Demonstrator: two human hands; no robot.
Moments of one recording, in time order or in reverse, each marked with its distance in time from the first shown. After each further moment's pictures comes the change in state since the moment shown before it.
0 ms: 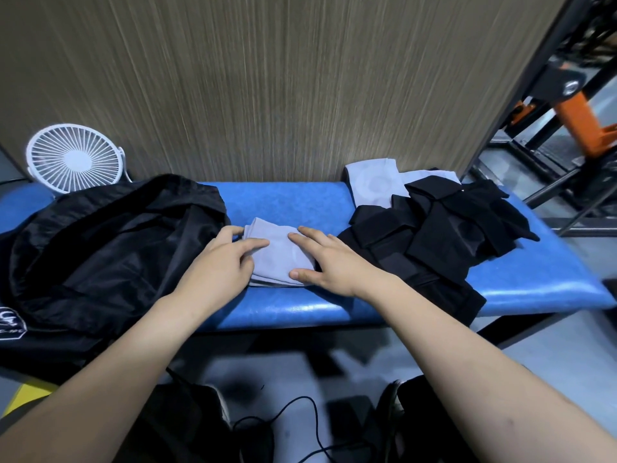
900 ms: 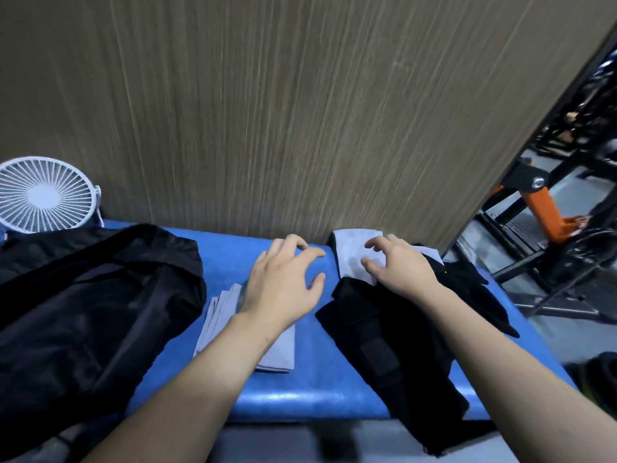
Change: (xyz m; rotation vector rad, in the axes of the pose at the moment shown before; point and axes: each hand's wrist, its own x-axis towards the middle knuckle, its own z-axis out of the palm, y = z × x) left_hand 0.099 0.099 0.033 0.049 0.334 0.180; right_hand 0.021 0.119 -0.123 -0.210 0.343 0.348
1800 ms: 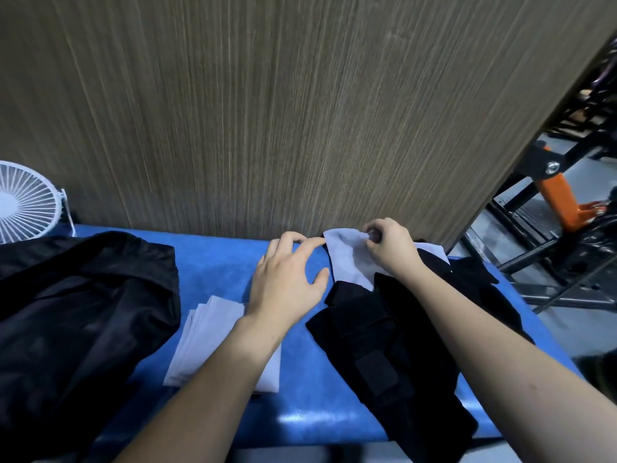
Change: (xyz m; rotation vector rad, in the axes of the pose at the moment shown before) left_hand 0.027 0.011 0.039 -0.125 -0.032 -0.122; right_hand 0.064 0.026 0.028 0.254 0.076 0.111
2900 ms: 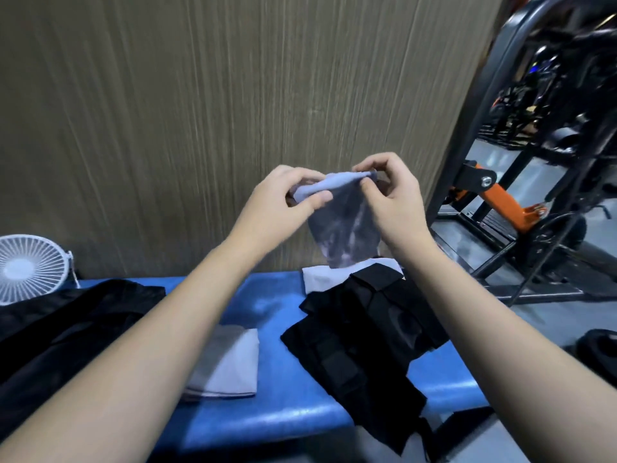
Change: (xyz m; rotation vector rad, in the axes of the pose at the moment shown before) left_hand 0.056 0.122 -0.131 -0.451 -0.005 0.310; right_hand -0.080 -0.095 -0.171 0.729 0.452 -0.302
